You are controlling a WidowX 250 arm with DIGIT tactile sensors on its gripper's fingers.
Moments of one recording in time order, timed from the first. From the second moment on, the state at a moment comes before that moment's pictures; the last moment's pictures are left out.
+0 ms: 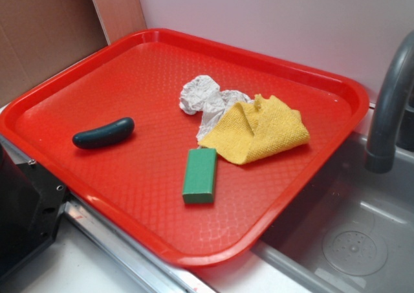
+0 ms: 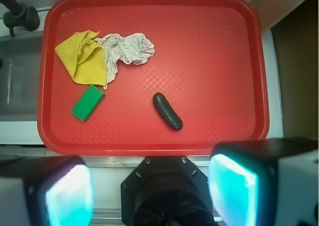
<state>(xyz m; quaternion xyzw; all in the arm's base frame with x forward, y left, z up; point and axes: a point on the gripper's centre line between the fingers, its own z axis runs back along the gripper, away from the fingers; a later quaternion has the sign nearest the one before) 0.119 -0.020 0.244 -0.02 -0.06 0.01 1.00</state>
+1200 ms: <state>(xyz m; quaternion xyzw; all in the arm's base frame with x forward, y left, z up) 0.196 -0.059 0.179 -0.01 -0.14 -0.14 0.98</state>
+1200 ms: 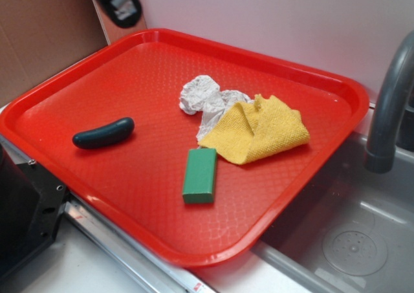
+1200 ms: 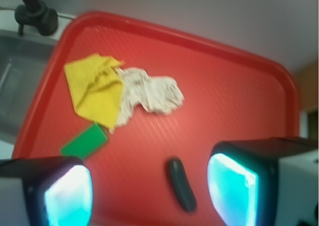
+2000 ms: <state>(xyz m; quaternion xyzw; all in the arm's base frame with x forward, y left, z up) 0.257 -0.135 0.061 -0.05 -0.11 -0.21 0.97</state>
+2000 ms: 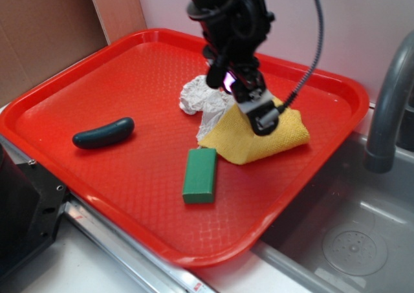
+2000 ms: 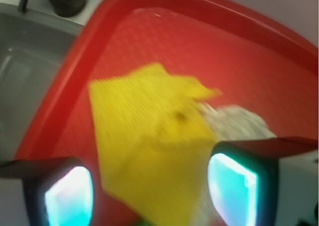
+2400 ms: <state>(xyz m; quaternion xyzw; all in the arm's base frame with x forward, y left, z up) 0.270 -0.149 0.022 -0.04 -0.08 -0.24 0.97</state>
